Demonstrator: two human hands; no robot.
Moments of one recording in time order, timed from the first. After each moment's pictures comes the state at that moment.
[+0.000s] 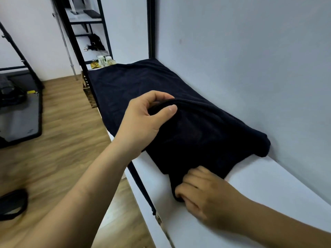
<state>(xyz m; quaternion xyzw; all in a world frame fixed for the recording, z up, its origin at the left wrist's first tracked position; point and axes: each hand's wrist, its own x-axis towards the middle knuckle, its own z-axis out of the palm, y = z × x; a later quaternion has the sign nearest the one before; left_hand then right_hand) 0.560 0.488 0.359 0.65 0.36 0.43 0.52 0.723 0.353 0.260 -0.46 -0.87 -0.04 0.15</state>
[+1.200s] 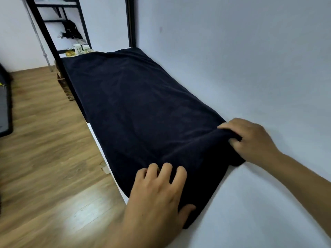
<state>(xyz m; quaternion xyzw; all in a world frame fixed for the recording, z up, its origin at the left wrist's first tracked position) 0.564 0.367 0.274 0.93 0.32 0.16 0.07 0.856 0.352 0.304 -0.71 -0.67 -0.04 0.22</state>
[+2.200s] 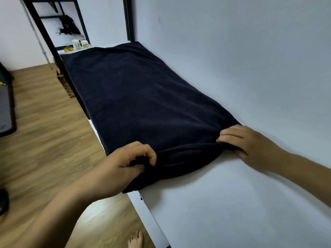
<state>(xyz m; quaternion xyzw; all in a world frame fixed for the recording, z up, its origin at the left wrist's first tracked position) 0.515 0.436 0.307 0.80 0.32 0.12 0.48 0.883 0.336 0.269 -0.59 -0.80 -0.01 0.10</state>
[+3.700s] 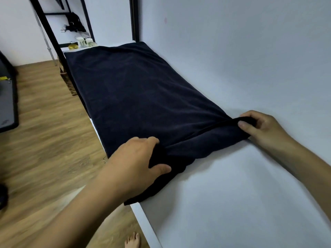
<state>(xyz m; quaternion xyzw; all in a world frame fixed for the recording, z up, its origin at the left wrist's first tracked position) 0.556 0.435 0.312 0.87 0.46 0.06 0.20 0.897 0.364 0.302 -0.72 -0.51 0.25 0.40</state>
